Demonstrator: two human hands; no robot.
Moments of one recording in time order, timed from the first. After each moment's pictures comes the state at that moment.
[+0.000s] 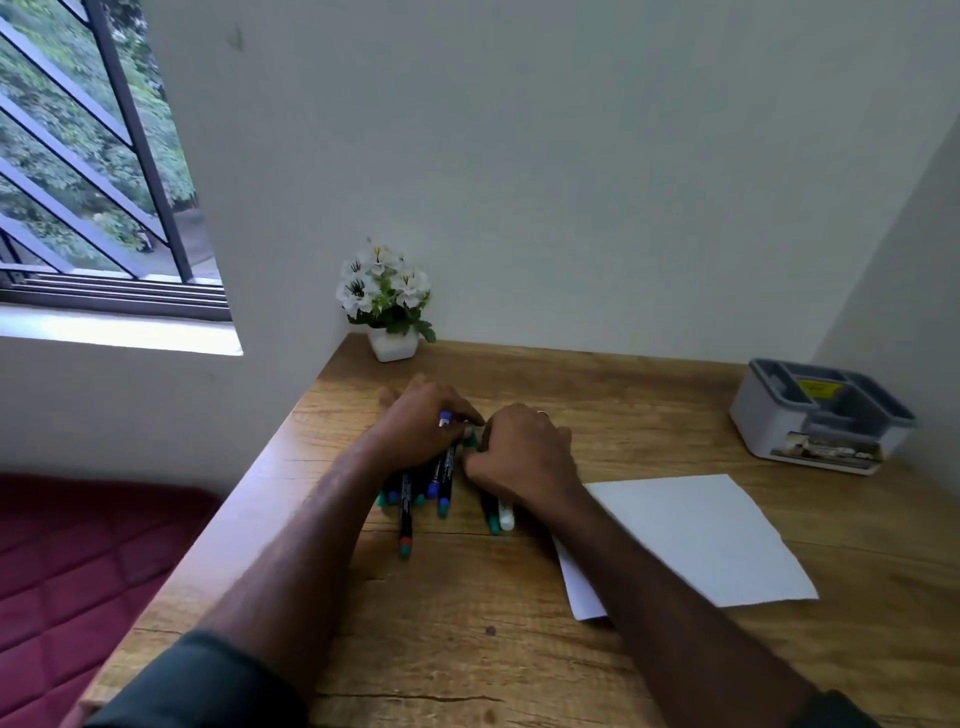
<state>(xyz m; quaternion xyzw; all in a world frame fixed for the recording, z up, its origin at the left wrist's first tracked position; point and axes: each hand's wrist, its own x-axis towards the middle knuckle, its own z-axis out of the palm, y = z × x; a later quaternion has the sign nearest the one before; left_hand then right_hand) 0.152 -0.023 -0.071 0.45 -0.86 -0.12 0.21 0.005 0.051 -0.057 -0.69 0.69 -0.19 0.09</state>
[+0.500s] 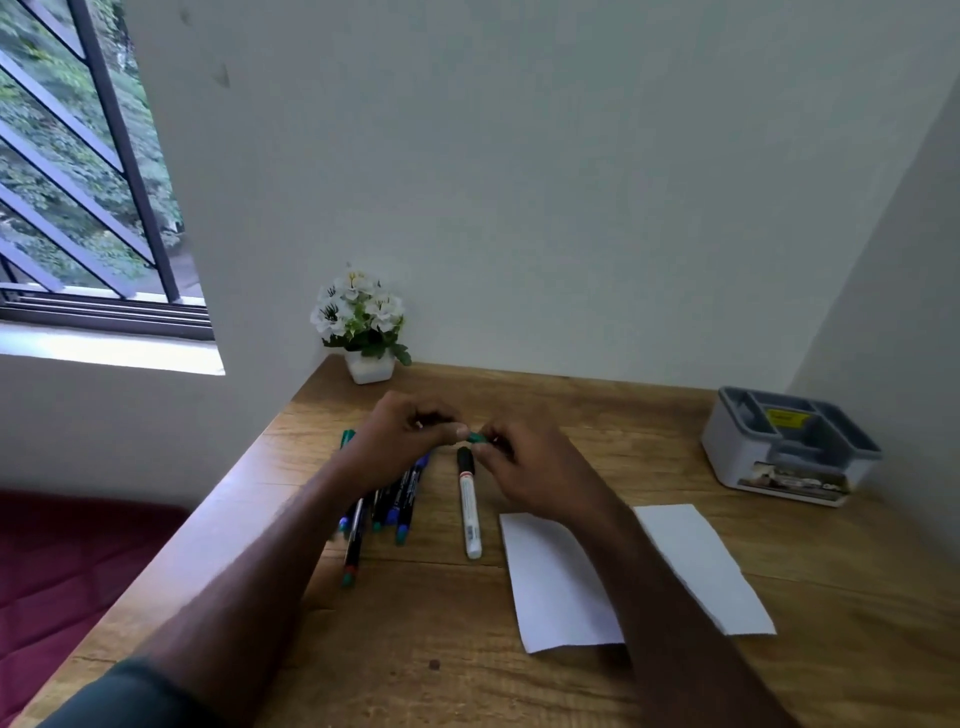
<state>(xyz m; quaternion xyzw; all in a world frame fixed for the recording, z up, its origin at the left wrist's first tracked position) 0.130 0.010 -0.042 0.35 -0.81 -0.28 0.39 -0.062 0.053 -0.041 -0.76 0.57 -0.27 0.14</state>
